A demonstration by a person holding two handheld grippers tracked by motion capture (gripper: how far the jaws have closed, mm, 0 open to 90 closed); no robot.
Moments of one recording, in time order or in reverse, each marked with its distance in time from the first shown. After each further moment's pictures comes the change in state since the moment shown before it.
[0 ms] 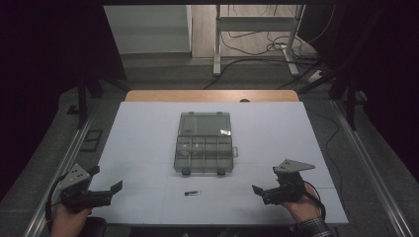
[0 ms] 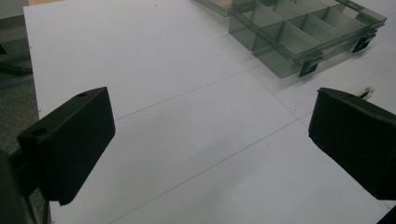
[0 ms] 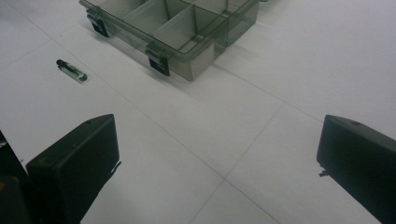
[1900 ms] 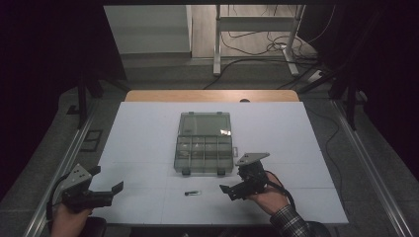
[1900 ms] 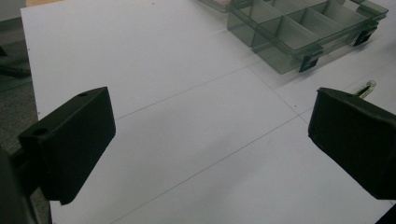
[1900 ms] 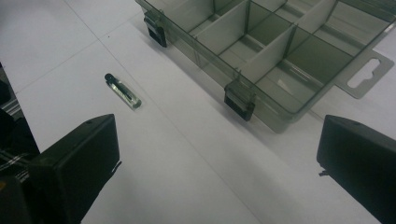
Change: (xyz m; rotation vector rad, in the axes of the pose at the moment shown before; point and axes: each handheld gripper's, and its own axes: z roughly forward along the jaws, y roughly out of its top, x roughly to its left) left arm -0.002 0.001 0.001 0.012 0.000 0.024; right arm 0.050 0.047 0.063 0.118 0.122 -0.082
